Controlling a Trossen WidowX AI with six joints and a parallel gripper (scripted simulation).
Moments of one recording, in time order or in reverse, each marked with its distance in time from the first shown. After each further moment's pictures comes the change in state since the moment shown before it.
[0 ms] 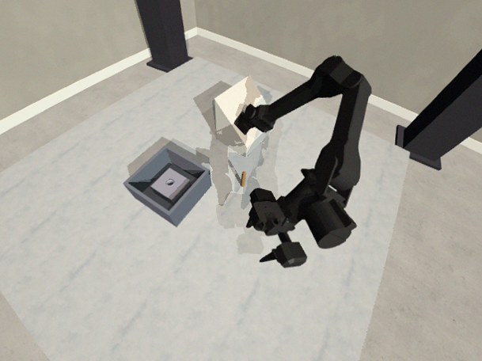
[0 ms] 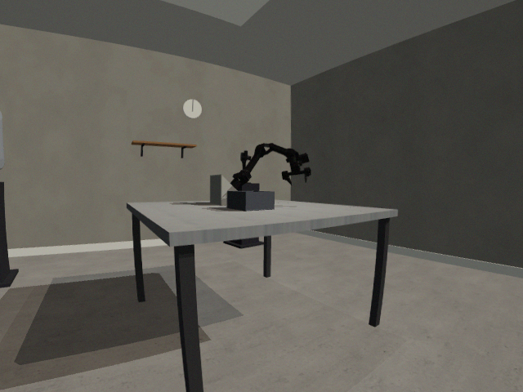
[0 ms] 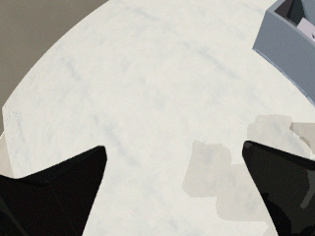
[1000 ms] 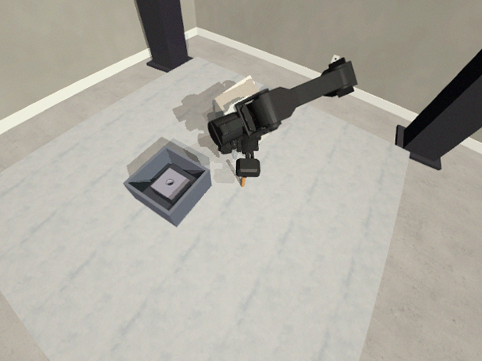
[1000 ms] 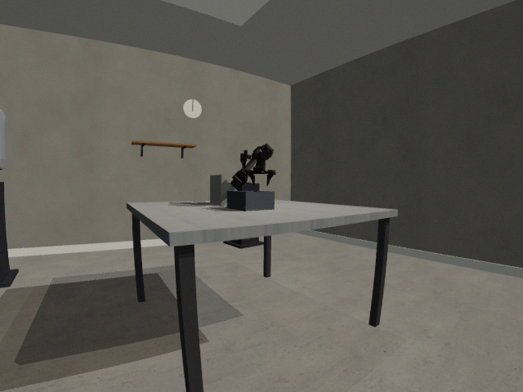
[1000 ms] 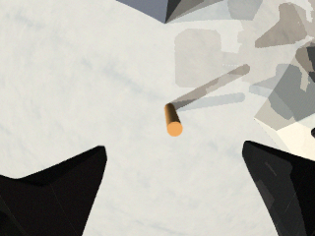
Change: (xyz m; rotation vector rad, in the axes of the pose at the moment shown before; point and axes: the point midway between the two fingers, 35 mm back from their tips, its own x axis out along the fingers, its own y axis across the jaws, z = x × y) arm -0.048 -0.234 -0.012 0.227 0.566 -0.259
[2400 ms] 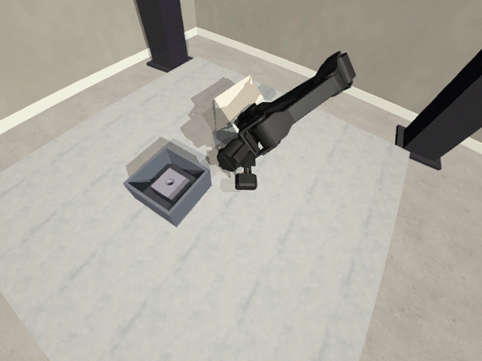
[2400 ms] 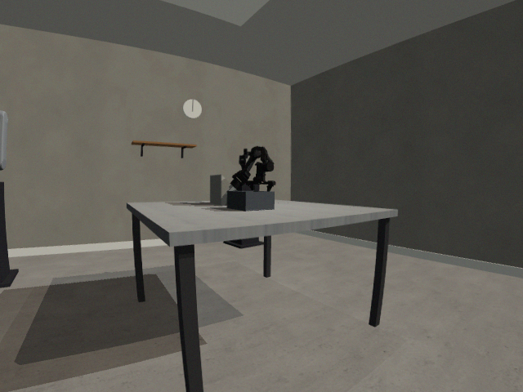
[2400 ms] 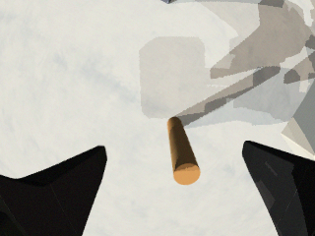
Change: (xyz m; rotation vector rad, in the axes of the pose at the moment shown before) arm 0.068 0.000 -0.001 -0.003 0.002 0.002
